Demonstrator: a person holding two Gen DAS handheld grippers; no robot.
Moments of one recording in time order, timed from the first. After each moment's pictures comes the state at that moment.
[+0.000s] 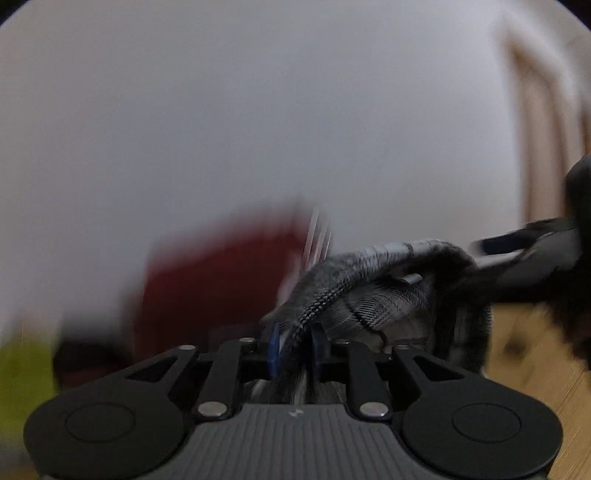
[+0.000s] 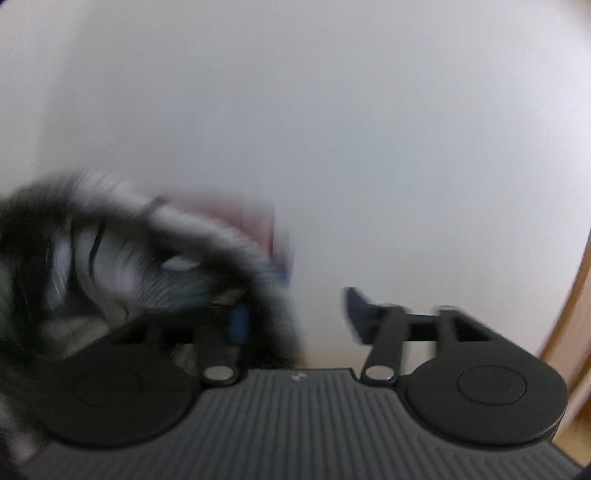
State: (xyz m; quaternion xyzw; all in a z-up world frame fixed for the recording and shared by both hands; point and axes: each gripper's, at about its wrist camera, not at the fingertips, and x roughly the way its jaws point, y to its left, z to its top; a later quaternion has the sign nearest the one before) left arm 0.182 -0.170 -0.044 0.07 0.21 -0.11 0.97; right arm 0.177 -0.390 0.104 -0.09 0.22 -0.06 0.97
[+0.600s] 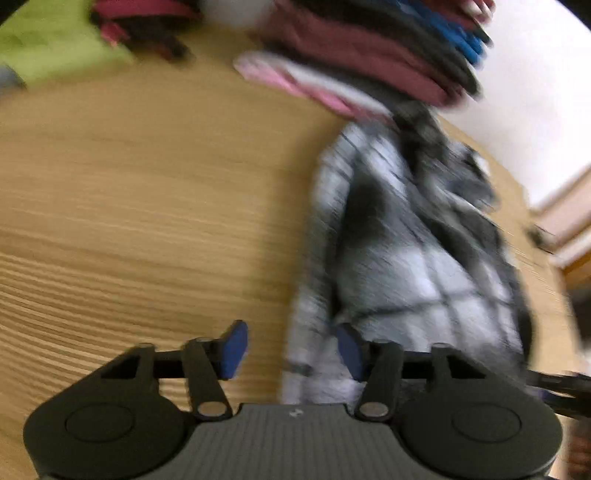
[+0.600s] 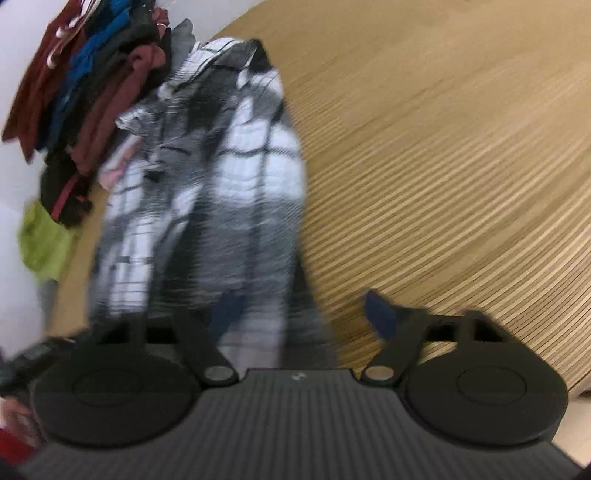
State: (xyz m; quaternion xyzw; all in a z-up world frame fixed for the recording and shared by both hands) left arm 0.164 0.022 -0.251 -0.15 0.53 -0.14 0.82; right arm -0.020 -0.437 -0.152 0.35 0.48 -0.04 0.81
